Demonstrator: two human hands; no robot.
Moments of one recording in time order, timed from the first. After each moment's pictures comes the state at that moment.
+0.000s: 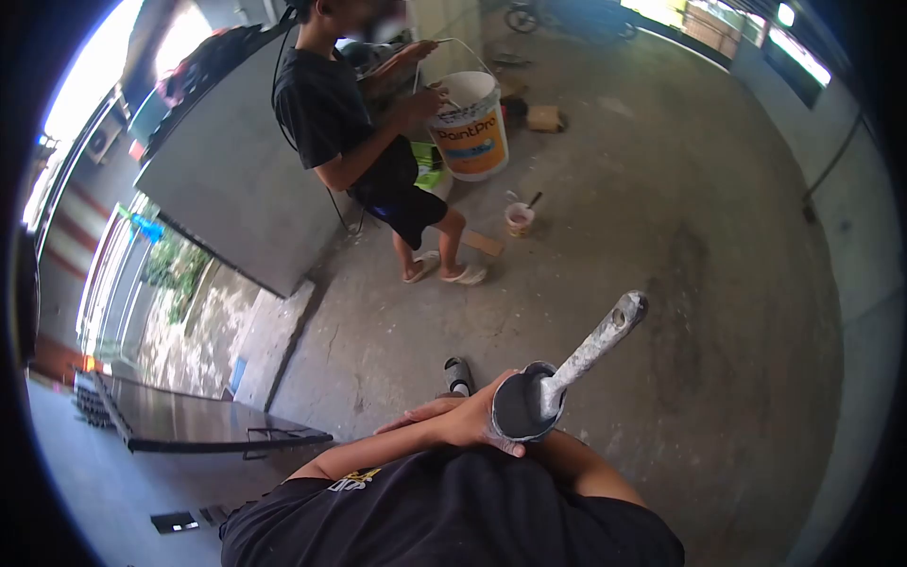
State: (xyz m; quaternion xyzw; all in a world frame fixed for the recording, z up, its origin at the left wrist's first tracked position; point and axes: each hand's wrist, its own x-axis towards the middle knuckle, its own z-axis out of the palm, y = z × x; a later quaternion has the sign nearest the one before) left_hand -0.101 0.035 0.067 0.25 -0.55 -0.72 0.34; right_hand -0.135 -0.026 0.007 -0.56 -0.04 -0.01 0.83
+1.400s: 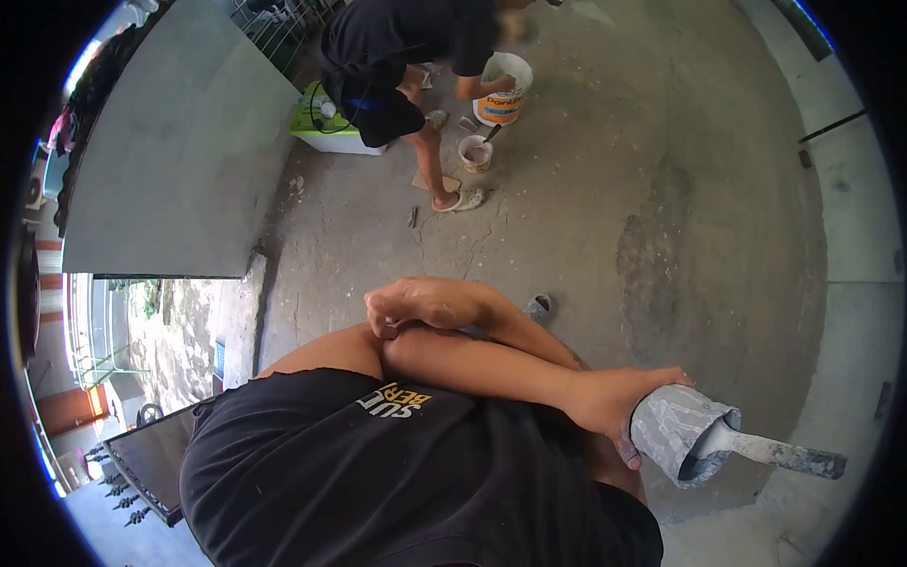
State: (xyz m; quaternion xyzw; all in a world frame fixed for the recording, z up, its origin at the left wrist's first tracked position) left_hand -0.302 -0.276 0.107 -0.02 -0.58 -0.78 0.23; right_hand -0.201 -0.367 0.081 -0.68 -0.01 -0.04 0.73
